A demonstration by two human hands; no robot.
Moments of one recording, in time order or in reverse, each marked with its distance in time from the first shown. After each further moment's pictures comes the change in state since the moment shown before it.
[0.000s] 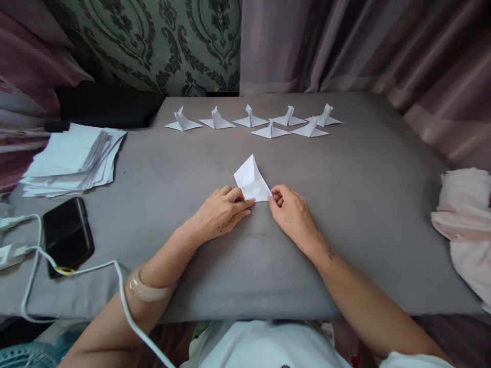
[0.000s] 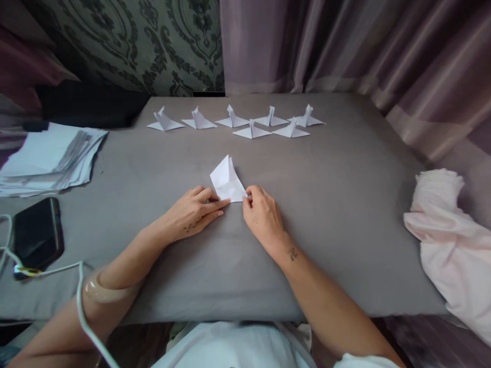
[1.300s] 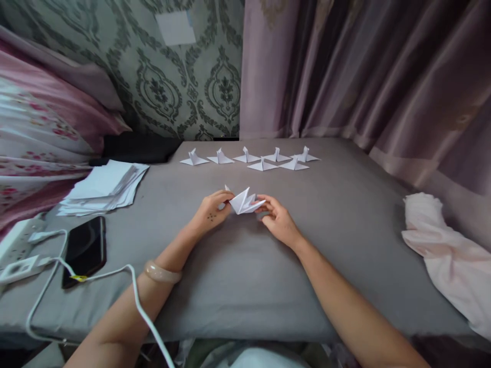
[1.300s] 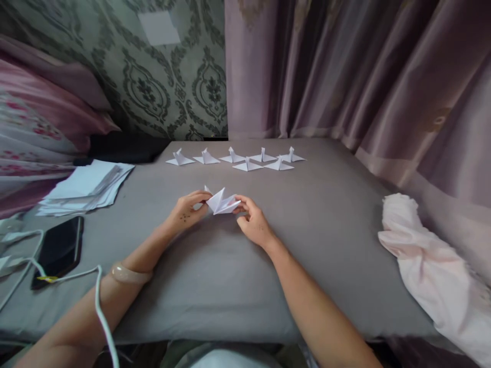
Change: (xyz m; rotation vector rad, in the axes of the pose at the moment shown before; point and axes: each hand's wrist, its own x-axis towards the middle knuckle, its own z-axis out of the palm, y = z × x) left_hand 0.022 -0.023 -0.005 -0.506 0.509 -0.214; right_hand 0.014 0.009 -0.003 0.731 -0.161 -0.084
